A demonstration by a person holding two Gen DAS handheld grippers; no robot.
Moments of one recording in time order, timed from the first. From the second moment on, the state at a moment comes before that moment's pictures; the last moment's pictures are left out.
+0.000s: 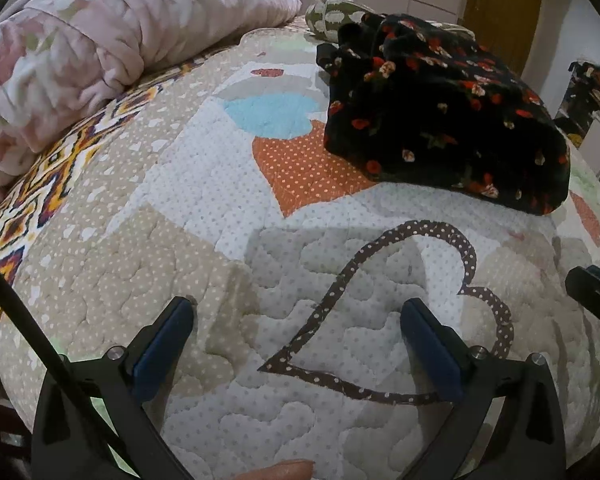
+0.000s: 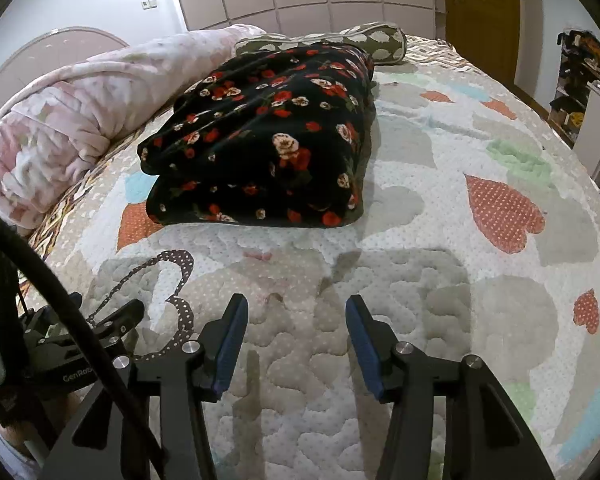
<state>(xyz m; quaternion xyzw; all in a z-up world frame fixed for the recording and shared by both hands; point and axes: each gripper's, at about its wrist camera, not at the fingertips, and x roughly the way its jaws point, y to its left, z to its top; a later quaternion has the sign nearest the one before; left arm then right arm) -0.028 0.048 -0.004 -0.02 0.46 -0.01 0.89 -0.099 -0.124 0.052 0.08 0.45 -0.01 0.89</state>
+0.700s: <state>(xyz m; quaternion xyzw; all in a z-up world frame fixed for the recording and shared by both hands) -0.085 0.041 0.079 0.00 0.39 -0.01 0.92 -0.124 -0.121 0.074 0.05 0.43 -0.04 0.90</state>
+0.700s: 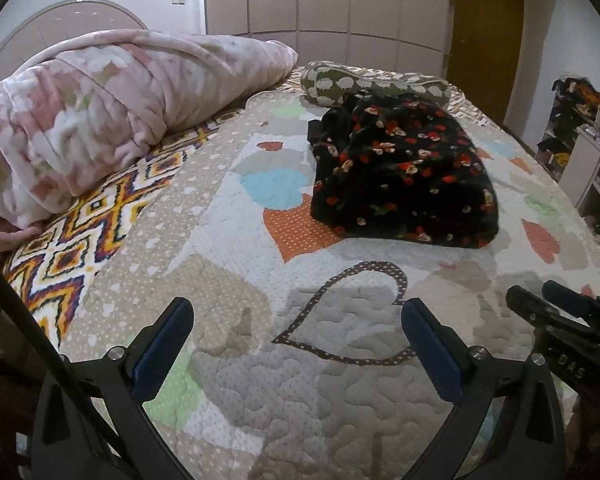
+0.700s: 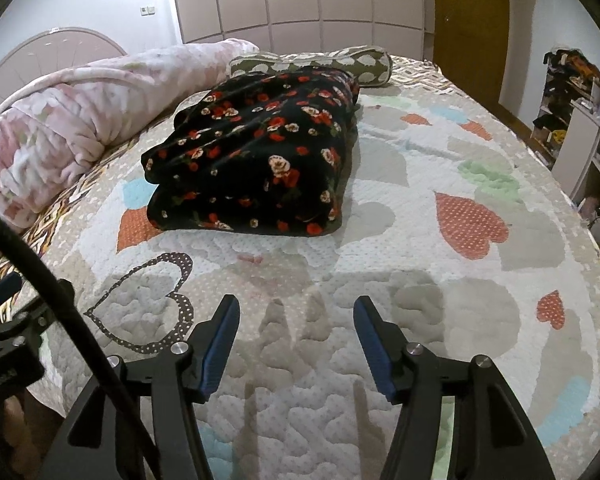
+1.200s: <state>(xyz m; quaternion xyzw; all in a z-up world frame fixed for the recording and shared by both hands) -0.101 0.031 0.087 0.00 0.39 -0.02 0.92 -0.140 -0.123 0.083 0.05 0.42 -0.05 0.91</state>
